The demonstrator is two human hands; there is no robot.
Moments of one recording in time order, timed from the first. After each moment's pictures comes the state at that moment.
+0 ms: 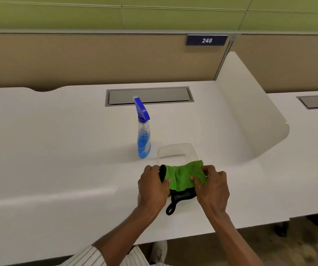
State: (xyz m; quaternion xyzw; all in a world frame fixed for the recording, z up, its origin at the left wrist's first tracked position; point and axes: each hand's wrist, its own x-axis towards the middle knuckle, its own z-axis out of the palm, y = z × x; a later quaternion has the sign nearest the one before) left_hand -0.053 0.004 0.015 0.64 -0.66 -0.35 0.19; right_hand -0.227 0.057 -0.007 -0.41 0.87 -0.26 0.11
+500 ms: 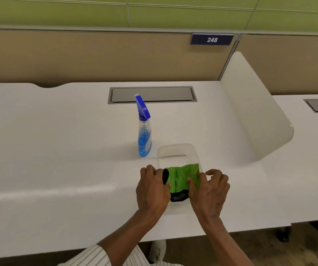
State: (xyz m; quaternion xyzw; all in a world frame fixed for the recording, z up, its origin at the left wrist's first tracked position) left_hand -0.060 0.015 -0.003 0.64 -0.72 -0.24 0.11; right_hand -0.225 0.062 -0.036 -0.50 0.85 -0.17 -0.08
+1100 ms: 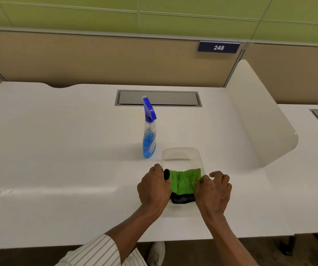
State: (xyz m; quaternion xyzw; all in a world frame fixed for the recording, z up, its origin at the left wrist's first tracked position) left_hand -0.065 0.004 -0.006 0.70 -0.66 -0.24 0.12; right_hand -0.232 0.053 -0.023 -0.49 0.86 -0.10 -0.01
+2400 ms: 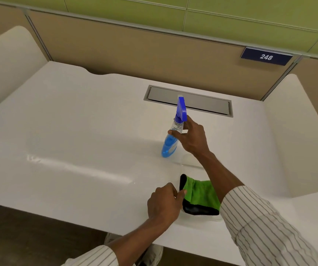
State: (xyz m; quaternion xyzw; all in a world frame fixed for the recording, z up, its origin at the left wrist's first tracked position) left_hand -0.056 0.029 -0.041 0.73 -0.58 -0.33 0.12; right_hand -0.162 -0.149 0.041 -0.67 0.62 -0.31 0.27
